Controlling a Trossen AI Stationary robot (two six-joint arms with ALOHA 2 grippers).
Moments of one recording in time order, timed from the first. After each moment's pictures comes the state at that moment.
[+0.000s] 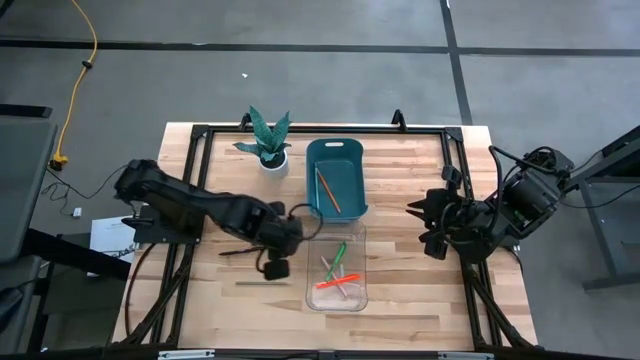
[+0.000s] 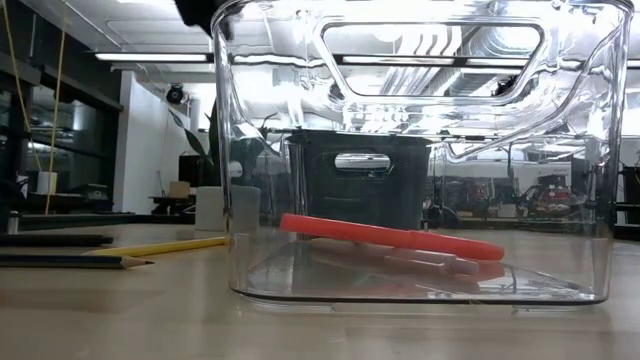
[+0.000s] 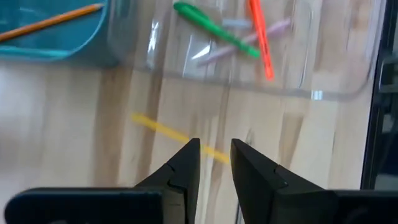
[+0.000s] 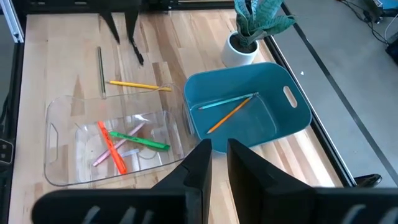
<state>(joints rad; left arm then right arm) -0.23 1.61 1.51 -1.11 -0.13 -0.45 0.67 1.41 1.91 -1.57 0.73 0.68</state>
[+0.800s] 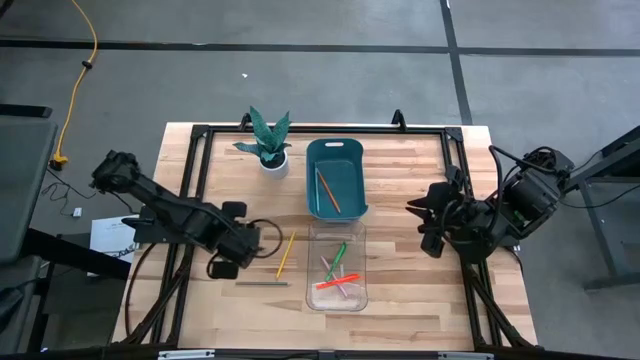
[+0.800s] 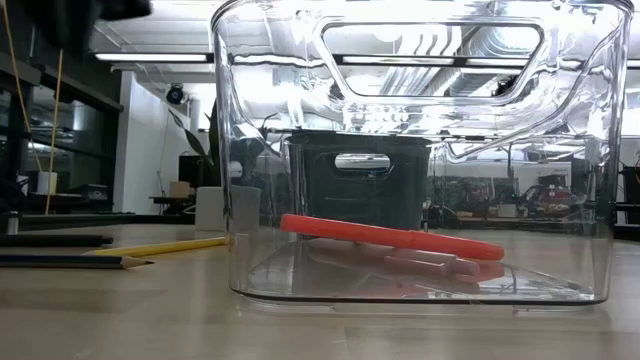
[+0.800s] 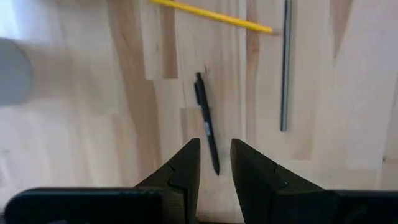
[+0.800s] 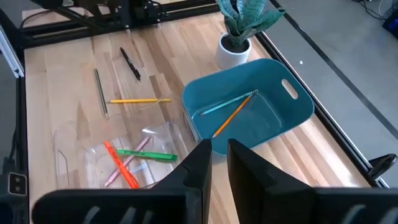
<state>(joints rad) -0.39 1.39 1.27 -1.36 -0.17 -0.44 0.67 1.41 1.91 -1.57 0.76 0.83</state>
